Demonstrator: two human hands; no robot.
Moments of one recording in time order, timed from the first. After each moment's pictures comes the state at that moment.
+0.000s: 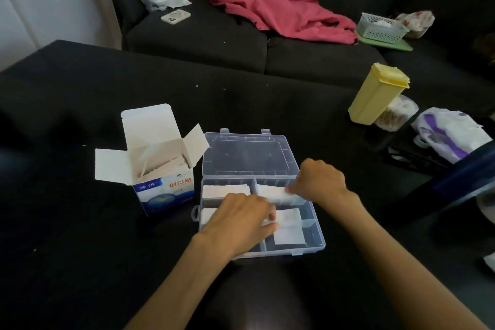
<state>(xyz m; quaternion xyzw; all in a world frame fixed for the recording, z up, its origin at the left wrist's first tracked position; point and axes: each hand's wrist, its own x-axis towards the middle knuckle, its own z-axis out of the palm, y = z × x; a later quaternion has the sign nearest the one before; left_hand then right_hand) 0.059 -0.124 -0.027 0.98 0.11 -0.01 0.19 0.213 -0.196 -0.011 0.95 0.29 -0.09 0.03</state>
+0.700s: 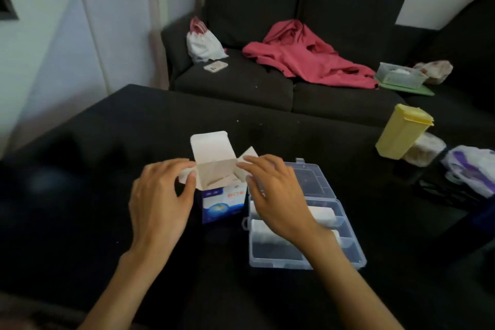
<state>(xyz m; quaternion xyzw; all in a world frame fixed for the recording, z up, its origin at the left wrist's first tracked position) -0.079 -0.039 0.010 0.81 0.43 0.38 0.11 0.075 -0.145 0.023 0.77 0.58 0.06 -0.24</state>
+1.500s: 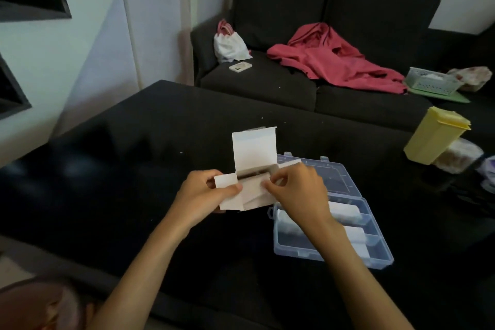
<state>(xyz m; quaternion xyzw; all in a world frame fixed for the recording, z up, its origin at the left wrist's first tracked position) -0.091 -0.035 0.005 0.70 0.40 0.21 0.55 0.058 -0.138 0.021 0.85 0.45 -0.03 -0.27</state>
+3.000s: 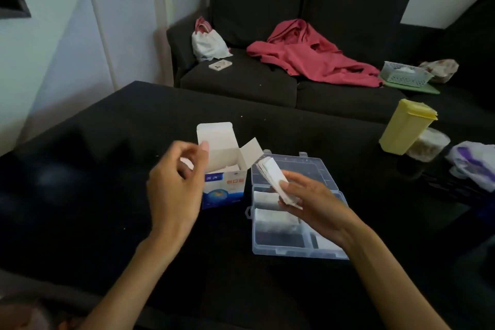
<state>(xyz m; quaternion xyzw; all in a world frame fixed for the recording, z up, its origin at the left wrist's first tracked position) -0.071 -0.066 0.024 0.70 0.39 0.48 0.35 0.098 -0.191 0.024 0.63 0.20 -0.47 -0.59</state>
